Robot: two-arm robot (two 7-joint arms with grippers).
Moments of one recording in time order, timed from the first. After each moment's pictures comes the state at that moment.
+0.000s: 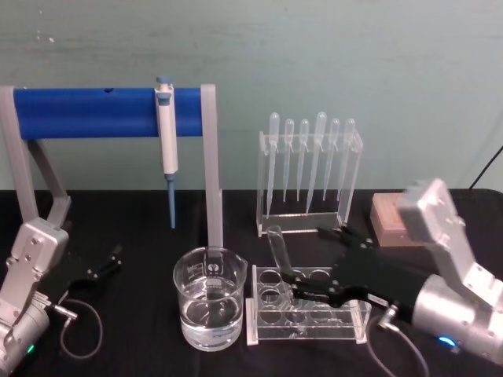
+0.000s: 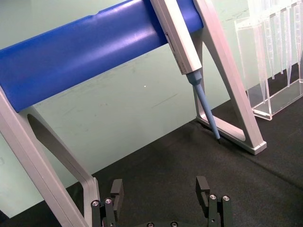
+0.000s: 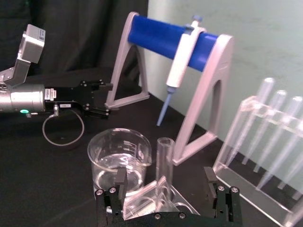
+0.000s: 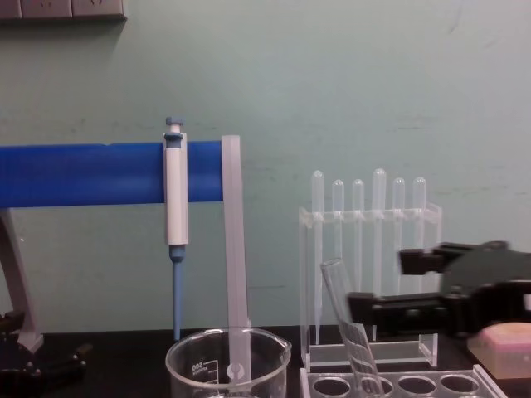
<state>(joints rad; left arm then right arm) -0.20 0.60 0.45 -1.41 -0.25 -0.12 0.03 0.21 0.67 -0.46 -1.82 0.43 0.18 0.38</state>
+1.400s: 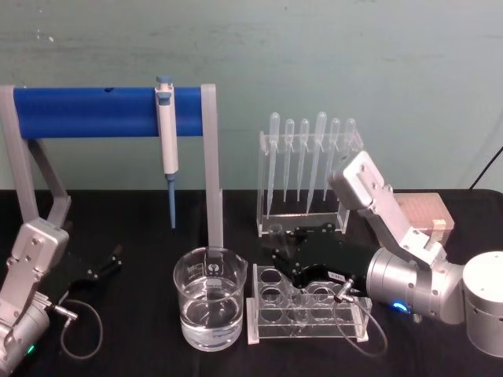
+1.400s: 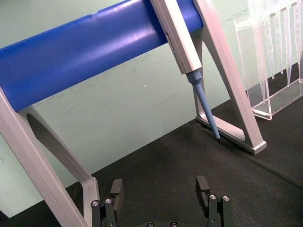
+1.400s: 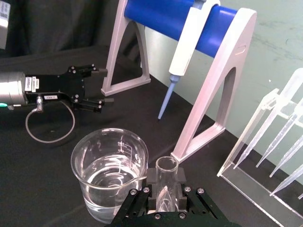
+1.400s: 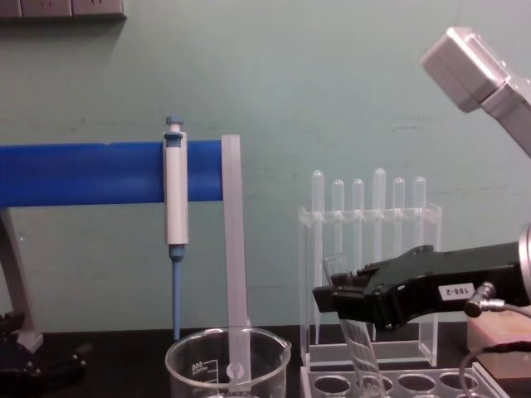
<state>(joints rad) -0.20 0.60 0.45 -1.41 -0.25 -0.12 0.03 0.37 0.51 -0.51 -1.69 0.31 0.38 0.44</state>
